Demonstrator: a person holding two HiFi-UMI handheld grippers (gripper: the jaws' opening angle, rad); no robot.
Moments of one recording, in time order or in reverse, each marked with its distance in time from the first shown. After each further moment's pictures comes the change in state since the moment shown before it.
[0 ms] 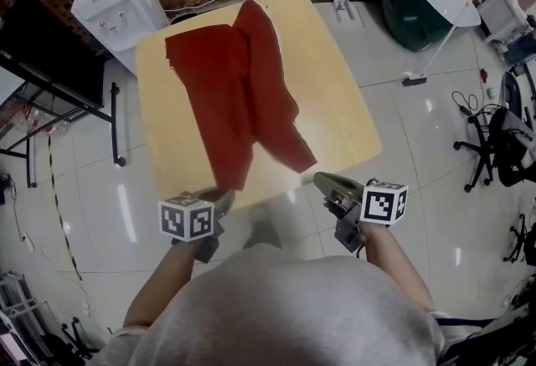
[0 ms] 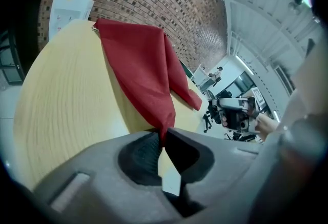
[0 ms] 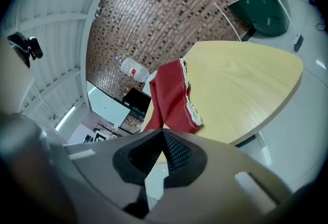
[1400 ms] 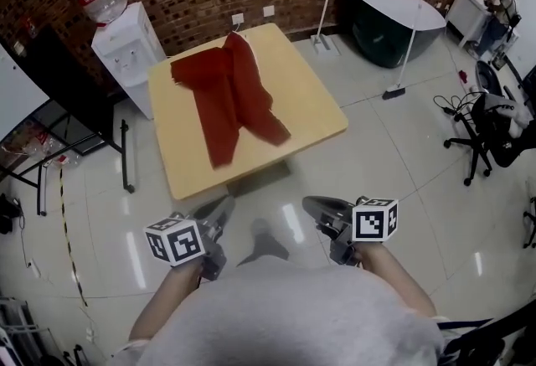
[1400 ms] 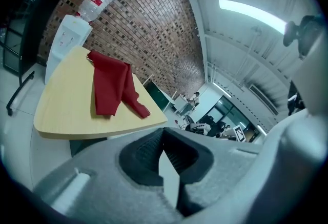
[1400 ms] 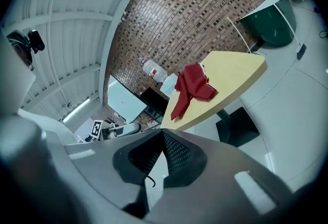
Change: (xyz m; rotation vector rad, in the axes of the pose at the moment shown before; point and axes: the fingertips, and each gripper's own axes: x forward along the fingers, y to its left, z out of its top) left arm -0.112 -0.160 -0.064 0.012 -0.365 -0.180; right arm -0.126 0.100 -0.131 -0.110 -0.077 0.131
